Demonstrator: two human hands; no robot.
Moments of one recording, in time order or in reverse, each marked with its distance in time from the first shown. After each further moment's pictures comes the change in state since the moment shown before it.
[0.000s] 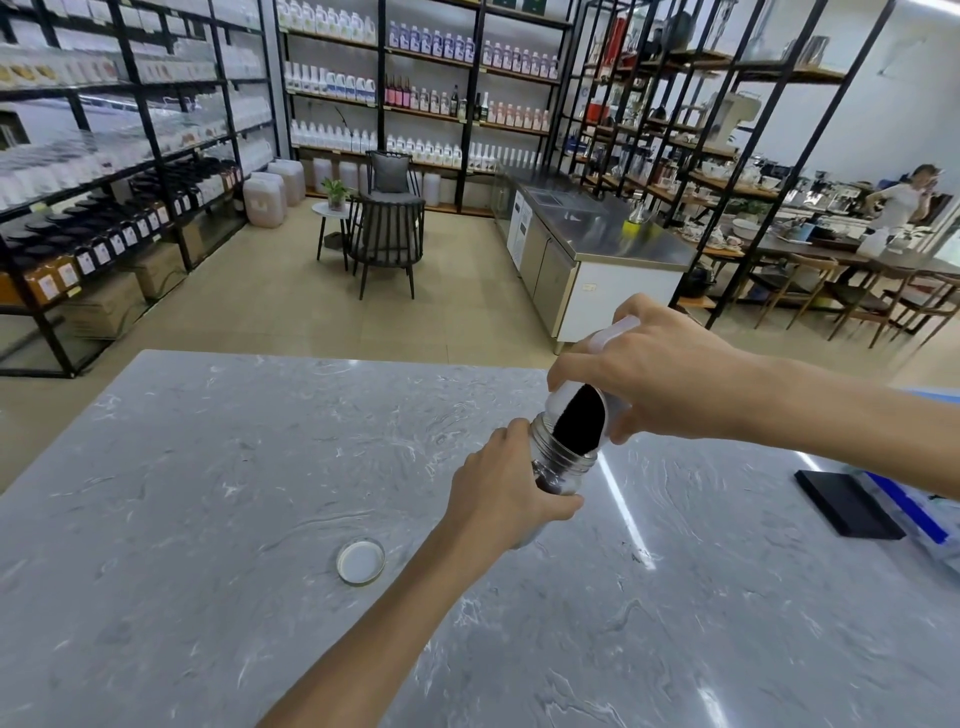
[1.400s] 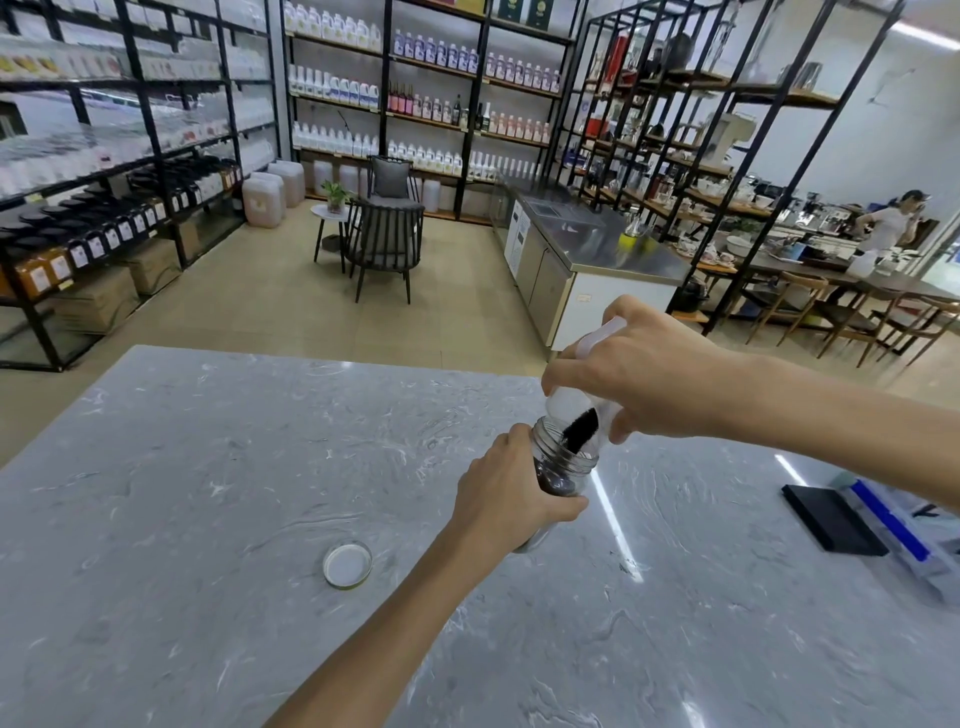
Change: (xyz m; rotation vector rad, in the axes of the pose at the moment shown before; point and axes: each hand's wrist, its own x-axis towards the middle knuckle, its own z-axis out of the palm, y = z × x) left_hand 0.005 0.006 0.013 -0.110 0.027 -0.017; right_hand 0.005 0.002 -0.007 -0.165 -0.054 -0.043
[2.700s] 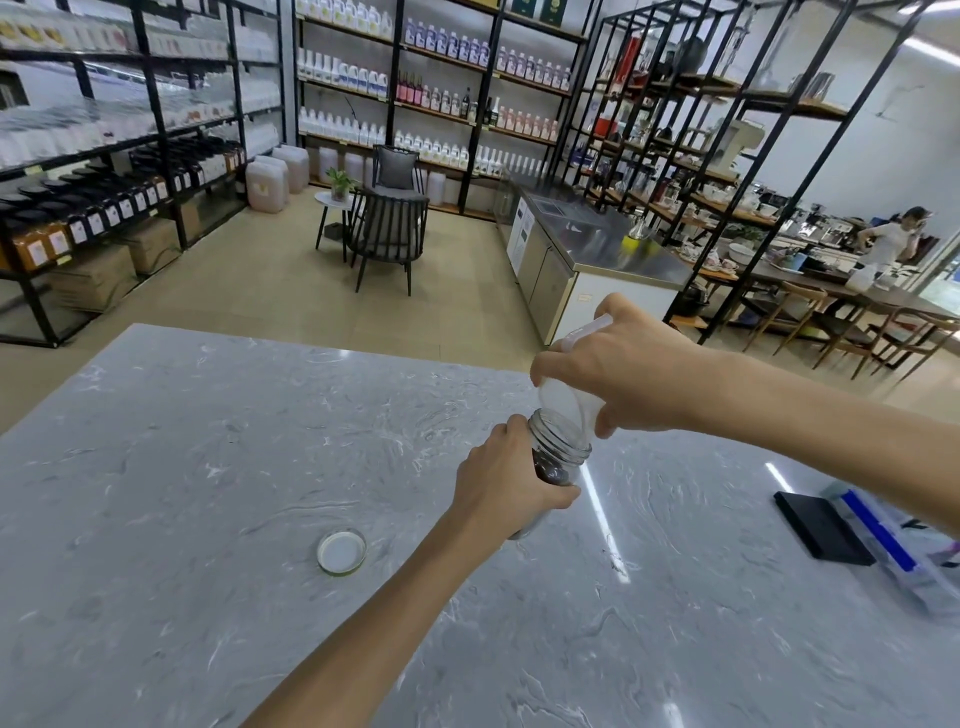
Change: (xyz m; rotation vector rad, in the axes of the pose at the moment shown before) left_hand 0.011 -0.007 0.007 0.041 0.026 -0.025; right_hand 0.020 -0.008 -0.001 -0.072 -0.046 0.020
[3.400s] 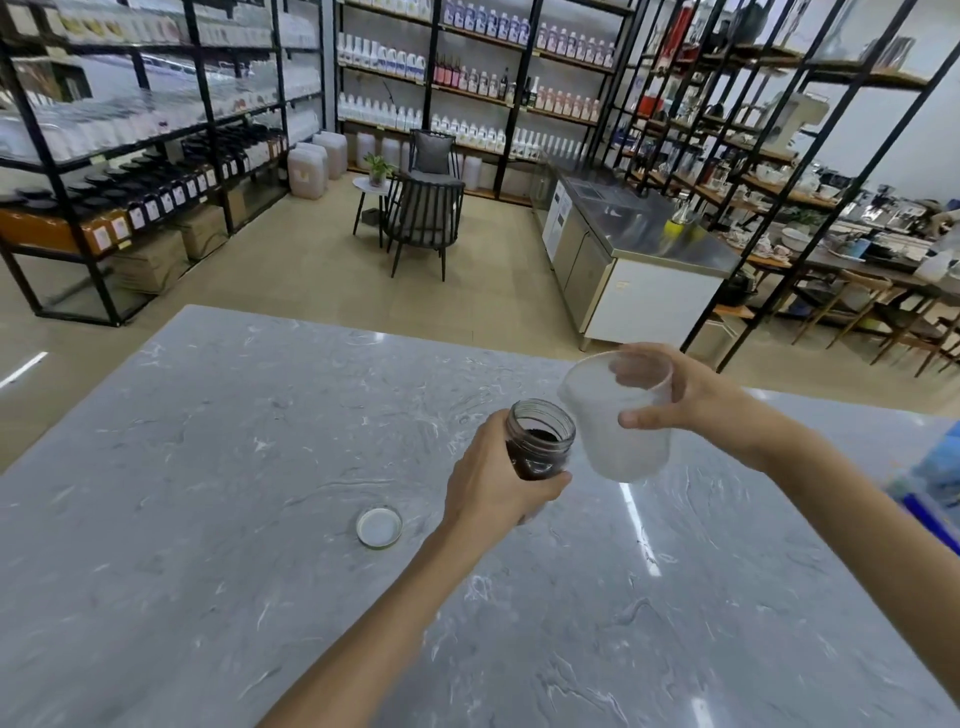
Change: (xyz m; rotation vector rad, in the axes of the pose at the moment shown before) left_hand -0.024 -0.046 -0.003 -0.342 0.158 -0.103; right_hand -0.014 -0.011 0.105 1.802 0.120 0.380
